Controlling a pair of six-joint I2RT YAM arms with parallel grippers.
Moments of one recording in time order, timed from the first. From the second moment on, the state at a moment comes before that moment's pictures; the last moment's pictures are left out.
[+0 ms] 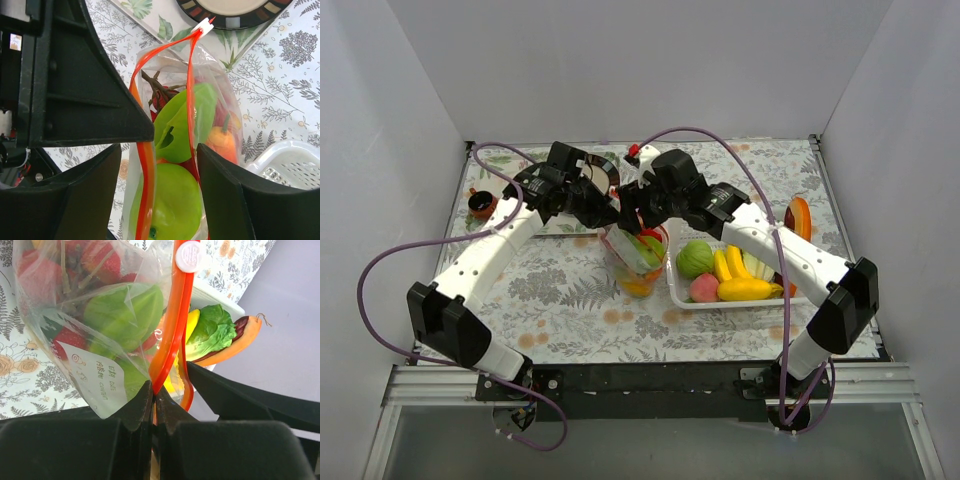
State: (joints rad) left arm -0.47 1.48 1.50 -0.88 0.23 -1.22; right arm 0.83 1.60 1.55 -0.54 -0.14 0.23
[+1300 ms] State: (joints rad) left arm -0.41 1.46 1.61 -0.83 0.00 -1.00; right arm 0.89 1.58 1.47 -0.50 0.01 0.15
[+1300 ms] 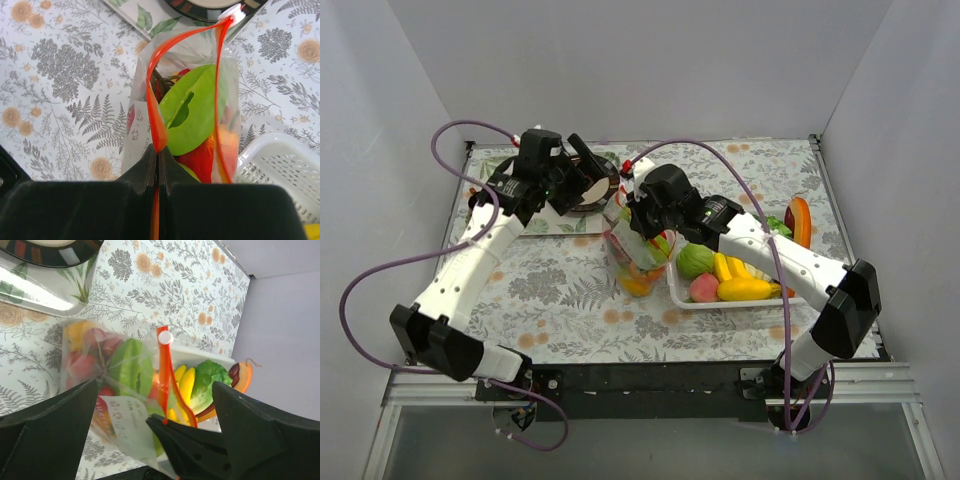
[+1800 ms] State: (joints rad) left arm -0.14 1.41 1.35 -0.55 0.35 -1.20; right arm 0.94 1.44 1.28 -0.41 -0.07 0.09
